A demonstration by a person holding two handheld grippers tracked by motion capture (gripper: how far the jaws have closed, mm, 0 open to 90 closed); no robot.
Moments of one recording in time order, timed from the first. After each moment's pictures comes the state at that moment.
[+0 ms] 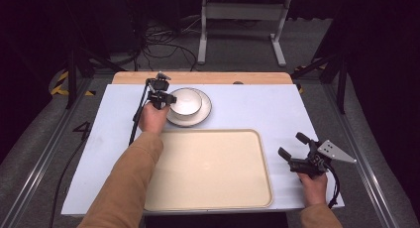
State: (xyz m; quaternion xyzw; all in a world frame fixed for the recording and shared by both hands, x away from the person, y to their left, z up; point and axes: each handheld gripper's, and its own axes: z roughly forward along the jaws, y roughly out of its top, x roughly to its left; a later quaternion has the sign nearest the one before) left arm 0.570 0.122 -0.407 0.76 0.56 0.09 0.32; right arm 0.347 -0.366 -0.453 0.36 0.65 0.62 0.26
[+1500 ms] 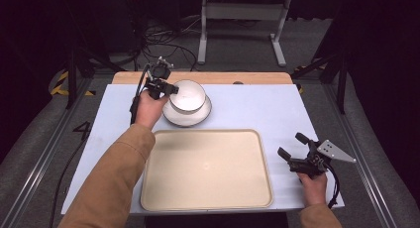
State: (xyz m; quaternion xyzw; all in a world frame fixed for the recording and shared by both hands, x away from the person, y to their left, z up) left arm 0.542 0.115 -0.330 0.80 0.50 0.11 0.32; right arm 0.348 -0.365 -0.453 0.36 0.65 0.62 0.26
